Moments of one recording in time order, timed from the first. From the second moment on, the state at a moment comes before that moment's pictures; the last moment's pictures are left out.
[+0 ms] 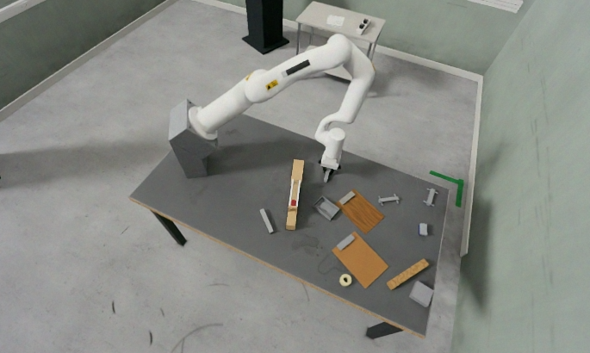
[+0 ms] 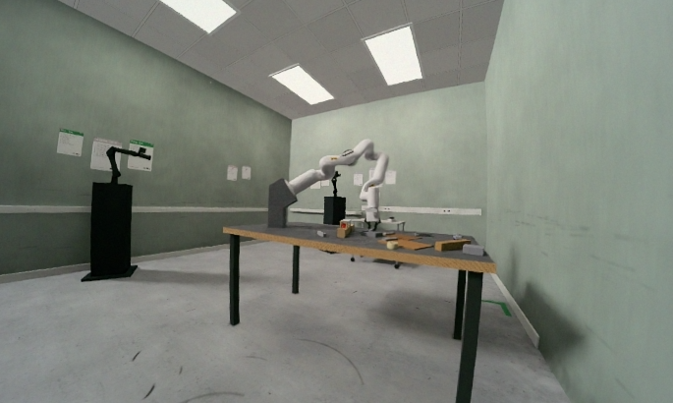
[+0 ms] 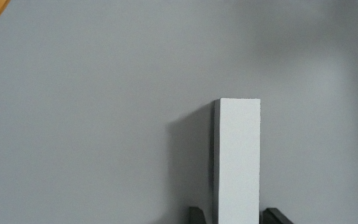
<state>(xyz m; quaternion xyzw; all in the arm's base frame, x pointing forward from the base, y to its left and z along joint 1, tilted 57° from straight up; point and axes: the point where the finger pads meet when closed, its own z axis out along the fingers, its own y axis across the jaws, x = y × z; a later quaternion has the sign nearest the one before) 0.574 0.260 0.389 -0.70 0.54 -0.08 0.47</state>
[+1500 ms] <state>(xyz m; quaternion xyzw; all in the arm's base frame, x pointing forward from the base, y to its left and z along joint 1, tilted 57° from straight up) 0.575 0.261 0.389 -0.70 0.54 -0.08 0.47</state>
